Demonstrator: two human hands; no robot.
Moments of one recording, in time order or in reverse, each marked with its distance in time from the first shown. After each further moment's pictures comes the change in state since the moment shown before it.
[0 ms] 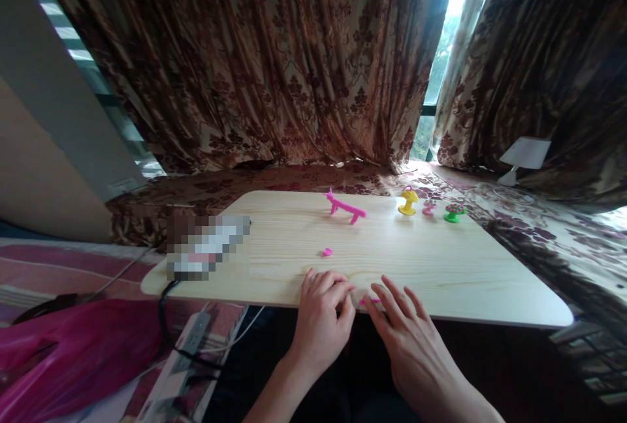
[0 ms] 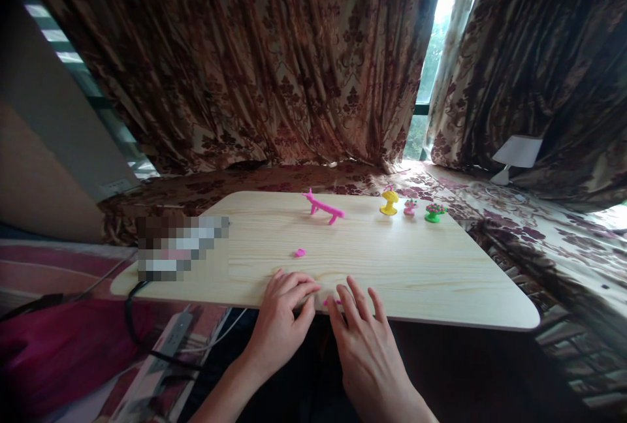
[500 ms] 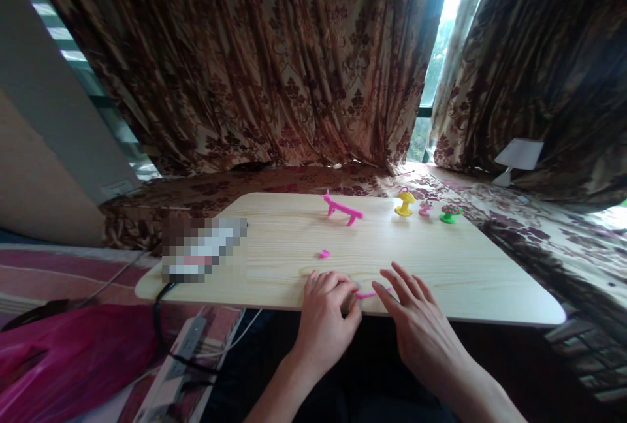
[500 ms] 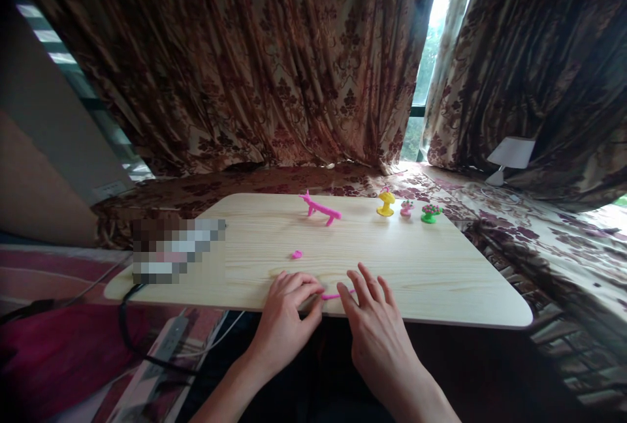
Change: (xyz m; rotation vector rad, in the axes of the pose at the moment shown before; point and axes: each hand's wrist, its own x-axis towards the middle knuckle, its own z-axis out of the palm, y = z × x) left_hand 0.007 0.008 0.004 0.009 -0.052 -0.007; right_hand 0.004 0.021 -0.004 0.014 0.068 0.061
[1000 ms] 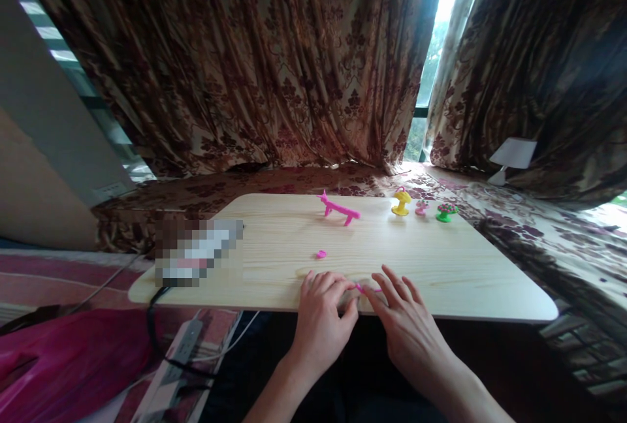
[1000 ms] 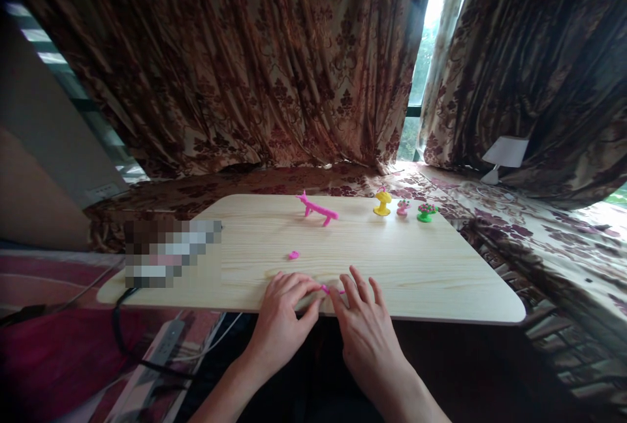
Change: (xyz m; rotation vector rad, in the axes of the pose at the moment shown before) left_hand -0.001 -0.001 0.004 -0.014 0.047 -0.003; right_hand -0.003 -0.006 0.006 0.009 -0.061 0.014
